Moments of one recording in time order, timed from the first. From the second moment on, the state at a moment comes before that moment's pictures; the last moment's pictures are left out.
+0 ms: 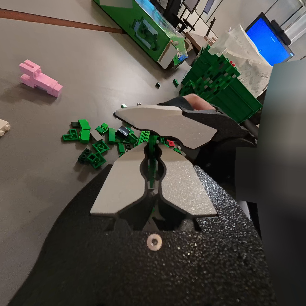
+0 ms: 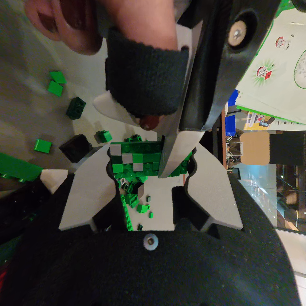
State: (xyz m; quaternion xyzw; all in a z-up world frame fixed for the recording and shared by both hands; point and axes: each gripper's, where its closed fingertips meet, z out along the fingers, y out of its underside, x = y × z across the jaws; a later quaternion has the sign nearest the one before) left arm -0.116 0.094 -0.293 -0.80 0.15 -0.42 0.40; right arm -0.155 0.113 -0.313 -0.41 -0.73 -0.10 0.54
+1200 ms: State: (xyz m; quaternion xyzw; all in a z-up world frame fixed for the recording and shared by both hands) left arm -0.115 0.103 -0.285 -0.70 0.02 -0.61 0.36; right arm -0.149 0.134 -0.300 -0.28 -0.69 -0.31 0.58
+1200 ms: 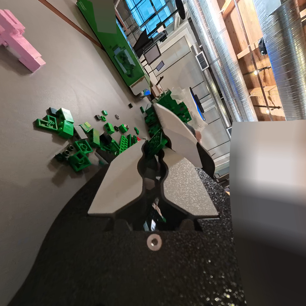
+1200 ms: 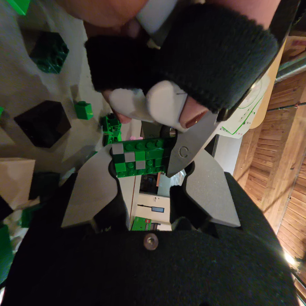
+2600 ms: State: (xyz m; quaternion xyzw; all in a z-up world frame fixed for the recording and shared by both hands) left arm -0.114 0.060 -0.278 -0.70 0.22 -0.57 0.36; right arm -0.116 0.068 -0.309 -0.40 -0.78 0.23 0.42
